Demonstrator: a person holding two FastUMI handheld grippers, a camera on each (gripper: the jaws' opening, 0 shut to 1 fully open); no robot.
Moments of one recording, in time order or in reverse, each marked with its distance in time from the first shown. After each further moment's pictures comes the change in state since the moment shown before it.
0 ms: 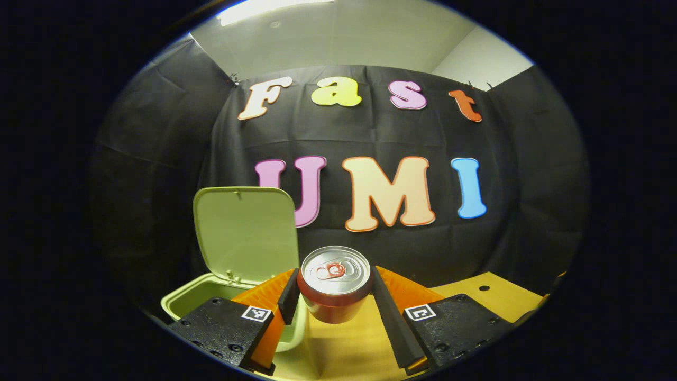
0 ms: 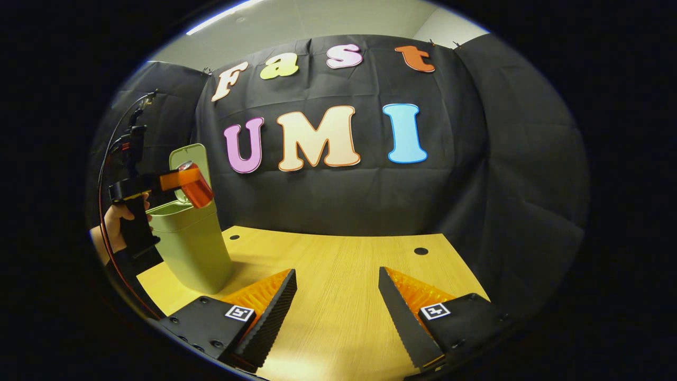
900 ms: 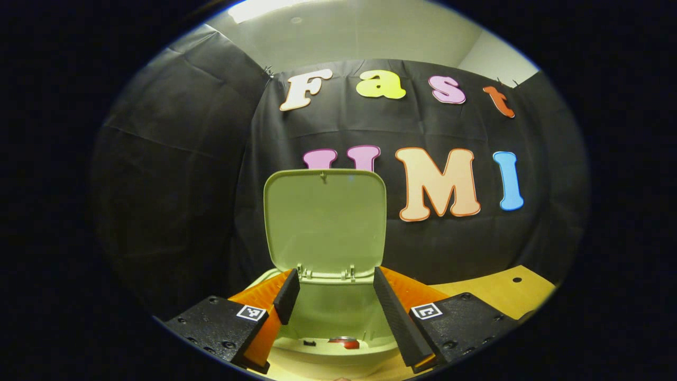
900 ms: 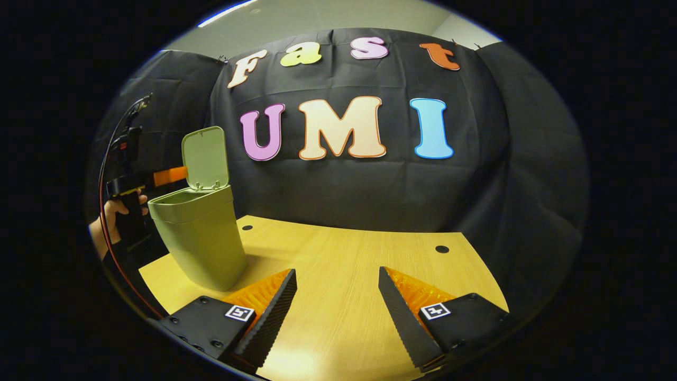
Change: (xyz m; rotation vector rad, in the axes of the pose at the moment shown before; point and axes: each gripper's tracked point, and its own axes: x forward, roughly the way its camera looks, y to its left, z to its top) left arm -0.007 0.106 -0.010 -0.019 0.025 0.107; right arm 0.025 0.072 -0.008 -0.055 0.038 0.051
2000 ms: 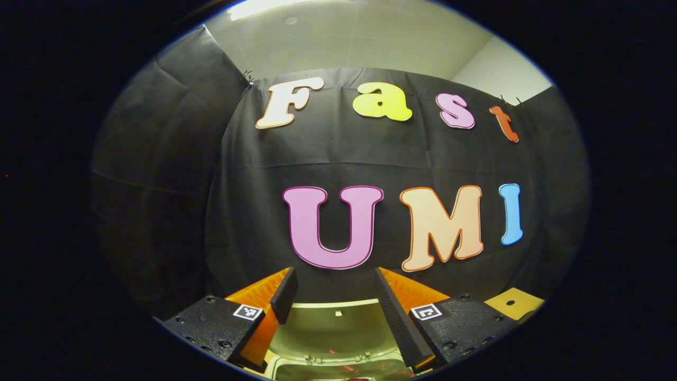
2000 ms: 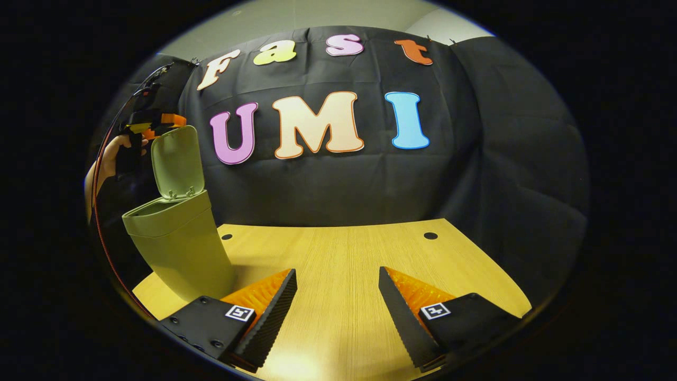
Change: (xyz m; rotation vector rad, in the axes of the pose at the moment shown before) left arm 0.125 0.021 0.104 -0.007 -0.047 -0.104; right arm 0.014 0.014 -0.019 0.085 0.001 -0.161
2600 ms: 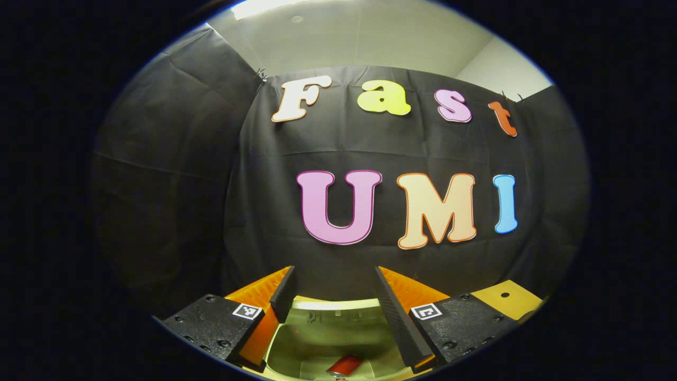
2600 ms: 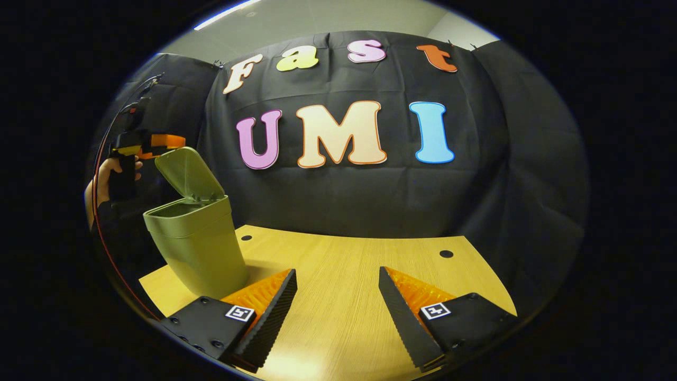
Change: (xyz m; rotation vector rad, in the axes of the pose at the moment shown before) left arm -0.098 -0.010 -0.037 -0.009 0.074 0.056; right arm 0.002 -0.006 0.036 -0.055 -0.040 0.168
